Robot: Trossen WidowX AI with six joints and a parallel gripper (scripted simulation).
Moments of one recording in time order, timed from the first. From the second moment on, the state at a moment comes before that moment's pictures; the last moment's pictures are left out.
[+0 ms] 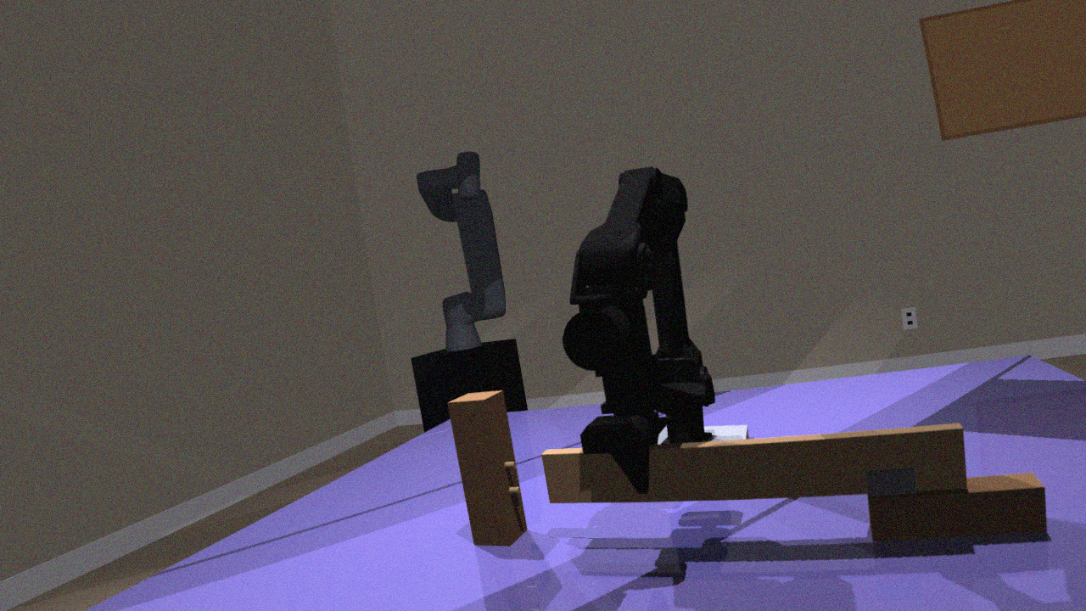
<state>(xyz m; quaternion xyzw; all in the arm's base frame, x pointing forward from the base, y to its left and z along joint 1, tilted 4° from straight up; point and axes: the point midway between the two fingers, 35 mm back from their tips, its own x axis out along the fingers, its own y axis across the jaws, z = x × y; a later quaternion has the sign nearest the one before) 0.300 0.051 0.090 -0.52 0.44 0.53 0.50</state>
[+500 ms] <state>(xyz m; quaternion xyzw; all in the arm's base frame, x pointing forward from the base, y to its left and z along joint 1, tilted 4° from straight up) 0.300 0.048 0.089 -0.53 0.44 0.53 0.50</state>
